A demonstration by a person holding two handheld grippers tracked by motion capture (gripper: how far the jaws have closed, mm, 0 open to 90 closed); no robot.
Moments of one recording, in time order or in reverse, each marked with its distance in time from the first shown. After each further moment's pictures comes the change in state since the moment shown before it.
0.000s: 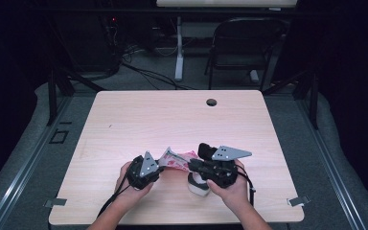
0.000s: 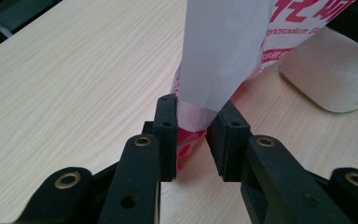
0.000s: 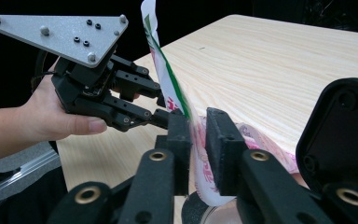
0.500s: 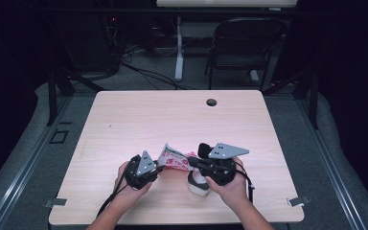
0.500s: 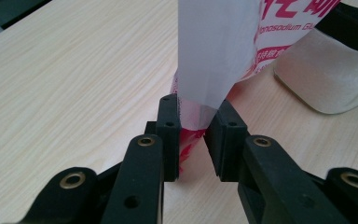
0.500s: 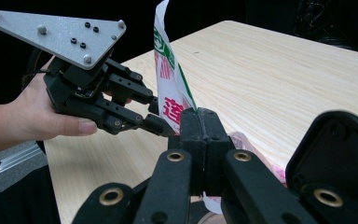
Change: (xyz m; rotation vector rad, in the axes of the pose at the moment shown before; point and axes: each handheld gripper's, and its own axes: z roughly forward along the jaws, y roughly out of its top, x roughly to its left) left arm 0.005 -0.002 -0.003 -0.012 -0.032 -0.040; right arm 0.005 0.014 0.002 0.015 -0.032 -0.068
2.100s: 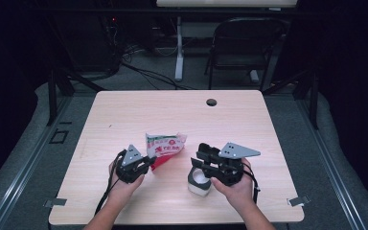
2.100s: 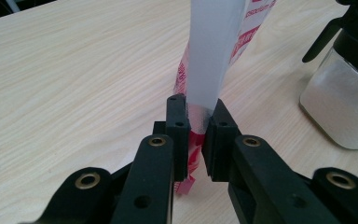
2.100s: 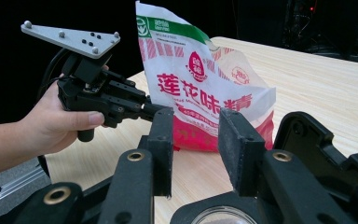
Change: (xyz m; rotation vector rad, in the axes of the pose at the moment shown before) left arm 0.028 -0.012 -0.008 -0.077 0.025 -0.204; right arm -0.005 -0.003 -0.018 -0.079 -0.018 0.063
